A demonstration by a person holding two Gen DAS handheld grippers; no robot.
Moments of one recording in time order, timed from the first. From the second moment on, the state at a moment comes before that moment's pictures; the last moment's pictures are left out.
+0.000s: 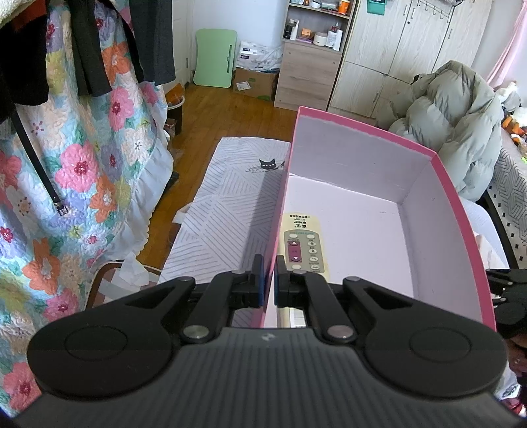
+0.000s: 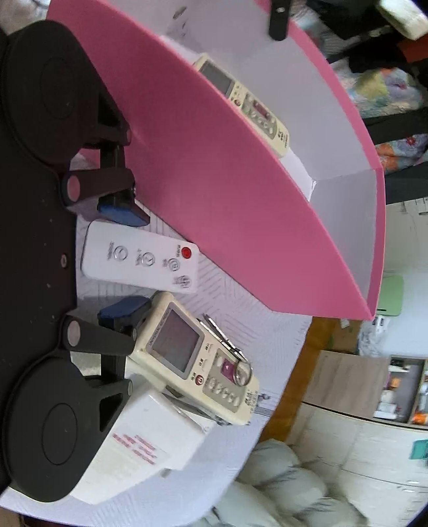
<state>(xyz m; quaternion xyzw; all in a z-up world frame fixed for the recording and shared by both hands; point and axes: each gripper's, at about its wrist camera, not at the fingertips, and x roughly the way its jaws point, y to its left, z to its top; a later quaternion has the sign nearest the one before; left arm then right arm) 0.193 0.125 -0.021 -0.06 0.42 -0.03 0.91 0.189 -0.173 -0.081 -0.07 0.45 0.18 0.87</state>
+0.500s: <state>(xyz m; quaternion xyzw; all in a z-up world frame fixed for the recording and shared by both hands) 0.194 0.123 -0.019 -0.06 0.42 -0.03 0.91 0.168 -0.204 -0.045 0.05 0.43 0.18 0.88</state>
